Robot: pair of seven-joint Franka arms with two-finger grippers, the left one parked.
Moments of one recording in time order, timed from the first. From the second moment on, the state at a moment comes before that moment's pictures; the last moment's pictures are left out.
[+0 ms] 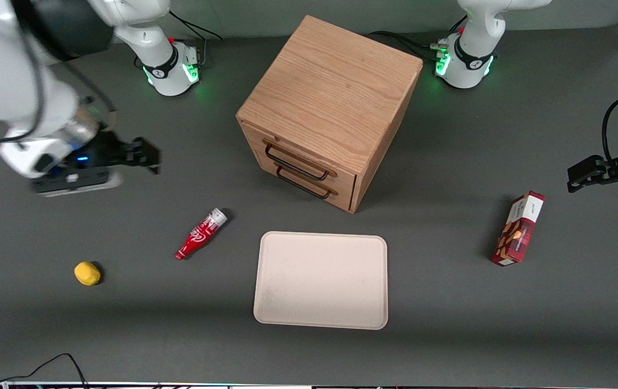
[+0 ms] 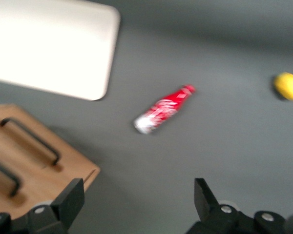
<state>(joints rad) 0.21 0.16 0.20 -1.47 0.00 1.63 0.20</state>
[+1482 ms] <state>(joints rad) 0.25 0.54 0.52 -1.40 -0.11 1.85 -0.20</state>
